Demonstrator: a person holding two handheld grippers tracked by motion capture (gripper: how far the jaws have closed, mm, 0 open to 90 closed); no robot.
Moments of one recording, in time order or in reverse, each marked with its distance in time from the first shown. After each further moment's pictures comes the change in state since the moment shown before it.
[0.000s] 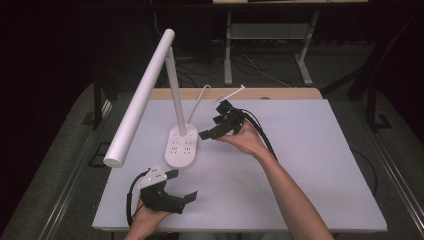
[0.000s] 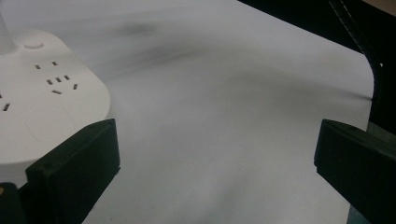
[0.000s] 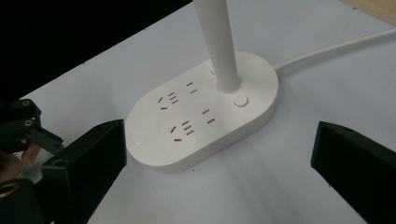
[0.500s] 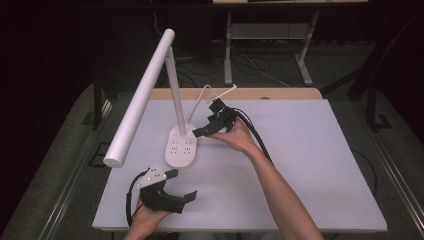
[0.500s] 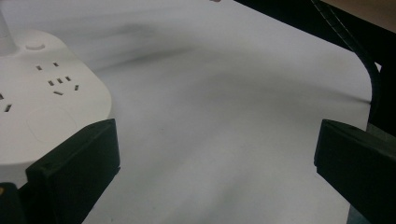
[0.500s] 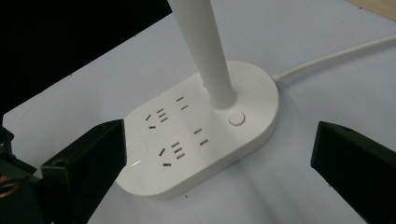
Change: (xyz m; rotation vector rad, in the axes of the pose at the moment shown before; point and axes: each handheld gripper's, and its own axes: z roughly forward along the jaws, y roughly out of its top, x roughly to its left) left arm 0.001 0.000 0.000 -0.006 -0.001 -0.002; right arm -0.008 0.009 0.024 0.001 -0.007 0.020
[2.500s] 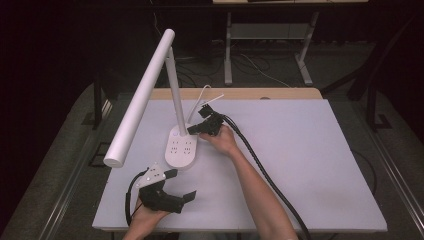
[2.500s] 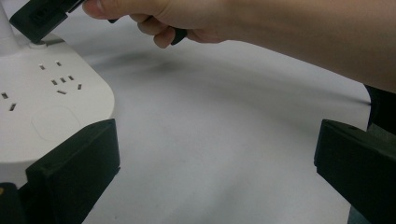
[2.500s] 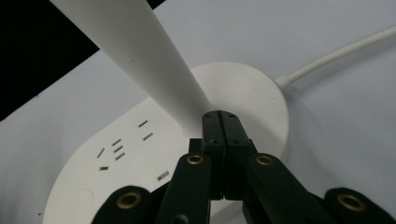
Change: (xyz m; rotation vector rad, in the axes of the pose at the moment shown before) left arm 0.001 0.000 -0.001 0.009 -0.001 0.002; right arm -0.027 -0.008 0.071 -0.031 0.040 0.085
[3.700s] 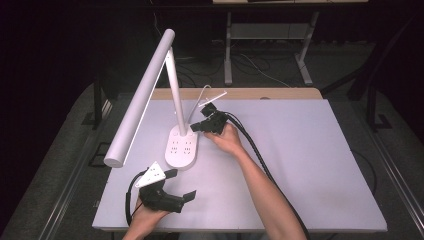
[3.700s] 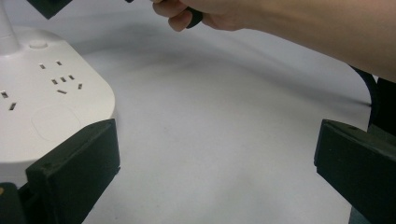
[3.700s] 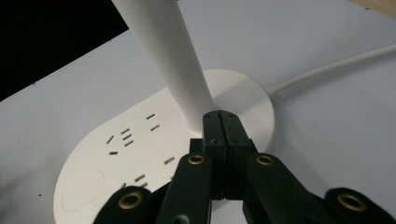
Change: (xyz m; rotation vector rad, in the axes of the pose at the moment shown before) left arm 0.001 0.000 0.001 -0.005 -0.002 -0.004; right arm 0.015 0.004 -0.027 -0.015 -0.058 -0.091
